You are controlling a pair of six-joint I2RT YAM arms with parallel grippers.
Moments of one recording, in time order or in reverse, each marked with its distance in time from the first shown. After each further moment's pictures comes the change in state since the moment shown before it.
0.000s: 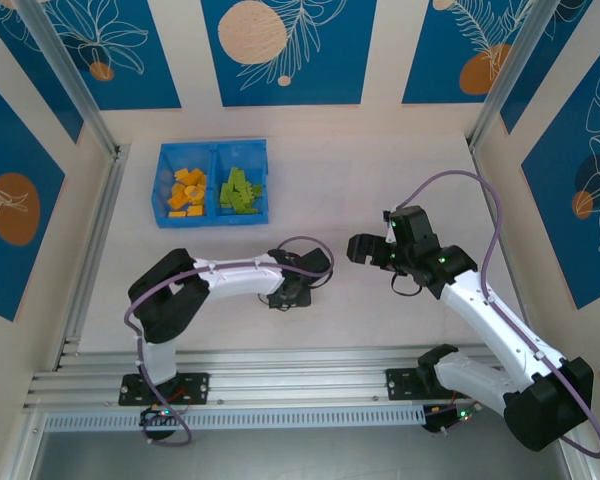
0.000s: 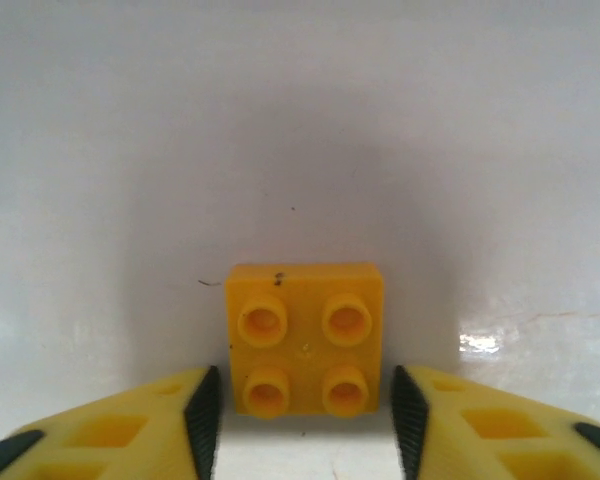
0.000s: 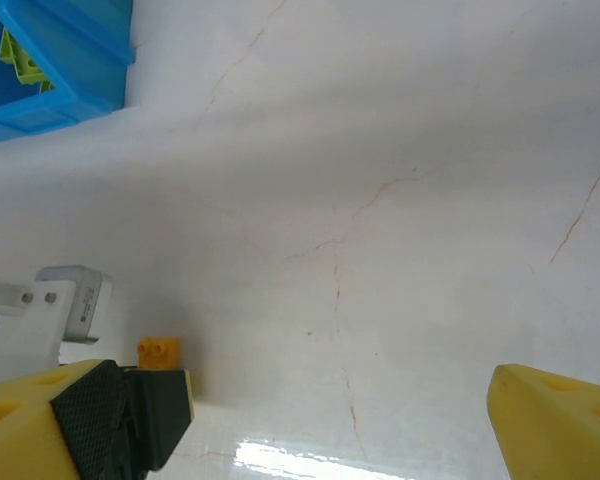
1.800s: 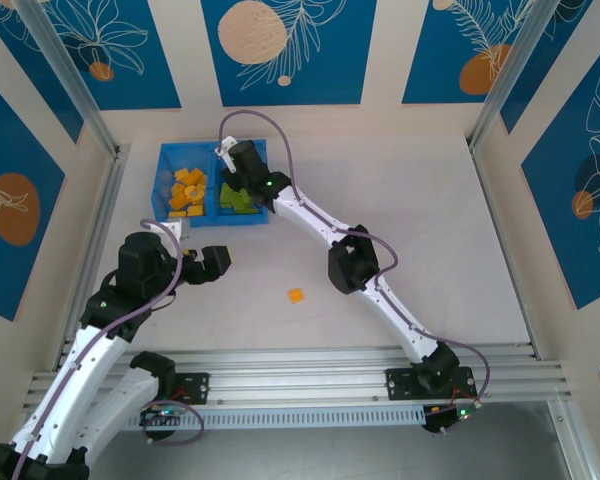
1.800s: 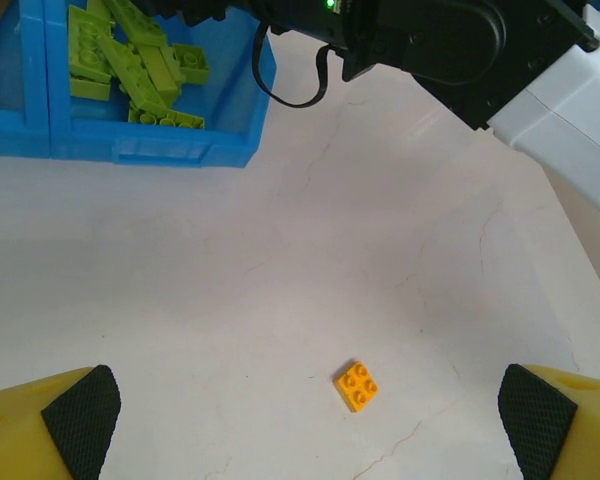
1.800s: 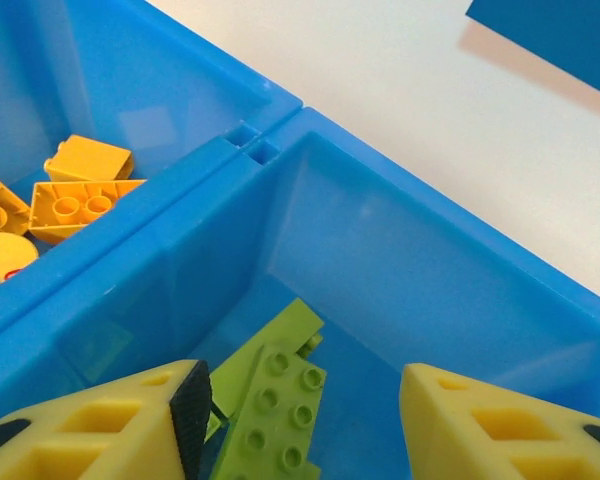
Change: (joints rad) left arm 0.680 -1.198 -0.453 0.149 0.426 0.594; right arm 0.319 1.772 1.881 0.273 0.304 -0.723
